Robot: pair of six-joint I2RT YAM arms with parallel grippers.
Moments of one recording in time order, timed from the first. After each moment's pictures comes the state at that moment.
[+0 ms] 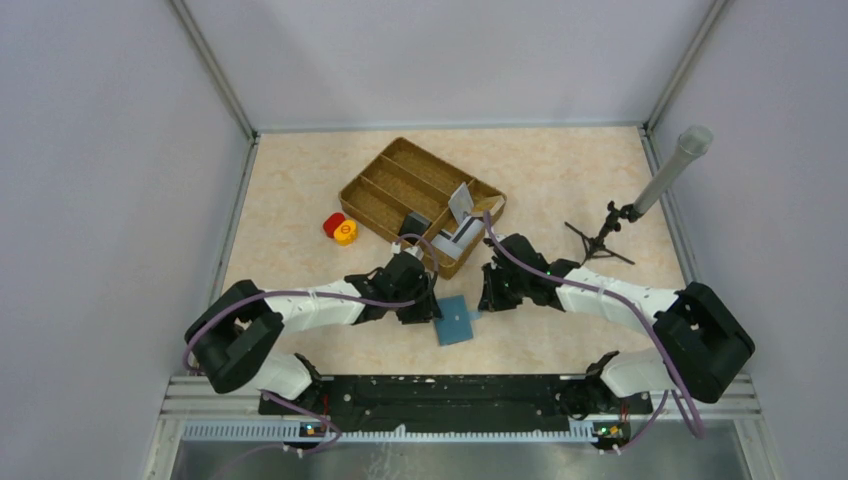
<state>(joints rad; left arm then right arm) -0.85 1.43 0.61 -0.10 0.10 -0.94 0.74 1.34 0.66 -0.27 -0.17 0.56</state>
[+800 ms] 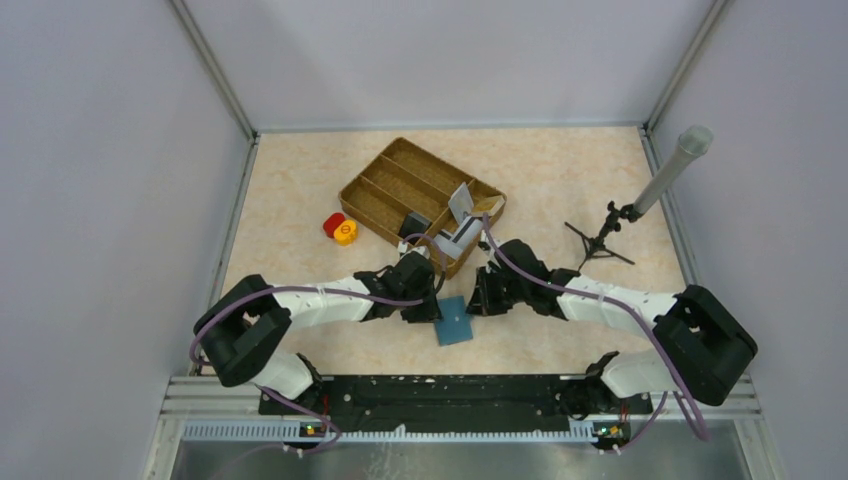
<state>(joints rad) -0.89 1.48 0.68 -0.17 0.05 -0.93 0.77 1.33 0.59 -0.09 -0.28 0.62</state>
